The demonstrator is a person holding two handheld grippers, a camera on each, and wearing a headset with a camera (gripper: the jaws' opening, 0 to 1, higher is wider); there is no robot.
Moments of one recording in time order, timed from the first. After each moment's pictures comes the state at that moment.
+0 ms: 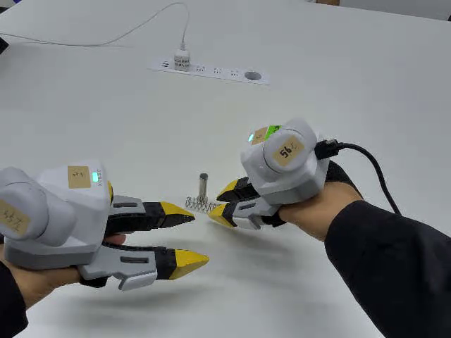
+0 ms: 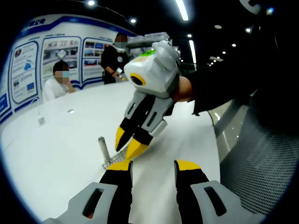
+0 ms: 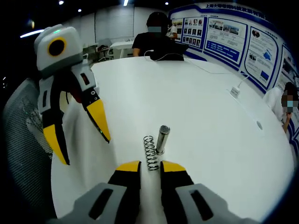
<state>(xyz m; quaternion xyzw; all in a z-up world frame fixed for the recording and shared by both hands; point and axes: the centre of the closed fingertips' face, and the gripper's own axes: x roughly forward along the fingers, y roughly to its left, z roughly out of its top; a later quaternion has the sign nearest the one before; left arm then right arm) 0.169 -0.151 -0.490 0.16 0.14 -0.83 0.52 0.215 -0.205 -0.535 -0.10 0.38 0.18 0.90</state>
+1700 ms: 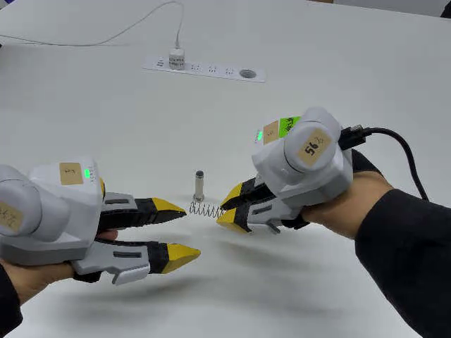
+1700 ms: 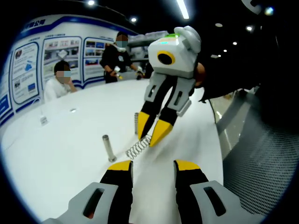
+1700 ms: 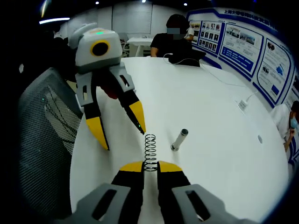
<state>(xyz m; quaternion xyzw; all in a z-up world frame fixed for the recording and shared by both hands) 0.174 -0.151 -0.491 0.16 0.14 -0.82 0.52 0.175 -0.182 -0.500 -0.15 0.38 0.25 0.88</state>
